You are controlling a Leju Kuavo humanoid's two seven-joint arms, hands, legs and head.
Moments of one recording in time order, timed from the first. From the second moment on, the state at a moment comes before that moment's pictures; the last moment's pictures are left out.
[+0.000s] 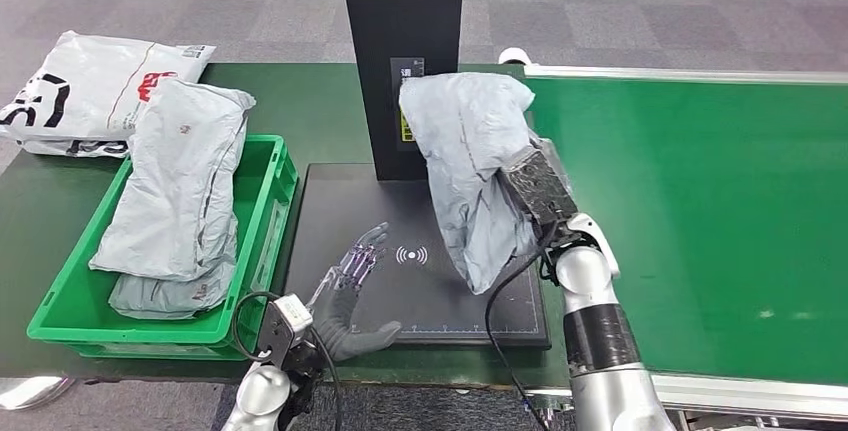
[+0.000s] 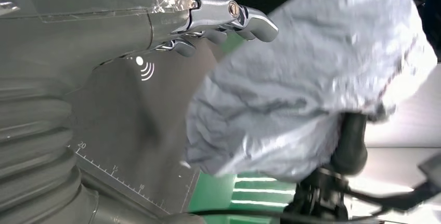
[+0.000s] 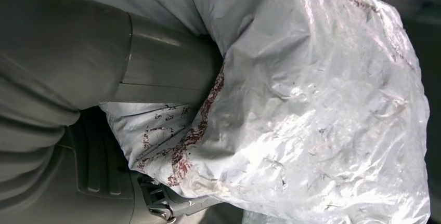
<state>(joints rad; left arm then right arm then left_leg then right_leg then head) -0.04 -0.29 -0.09 -1.35 -0.31 -0.37 -0.60 -0.51 0.30 -0.03 -1.01 0.45 0.21 -0.38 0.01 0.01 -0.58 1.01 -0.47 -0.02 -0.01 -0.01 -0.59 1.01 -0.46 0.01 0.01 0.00</state>
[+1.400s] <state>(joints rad) -0.04 -0.30 -0.10 -1.33 -0.30 -0.38 -0.61 -0.66 0.33 0.03 -0.54 0.49 -0.01 -0.36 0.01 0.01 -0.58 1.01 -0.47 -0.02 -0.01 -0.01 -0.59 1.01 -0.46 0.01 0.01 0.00</state>
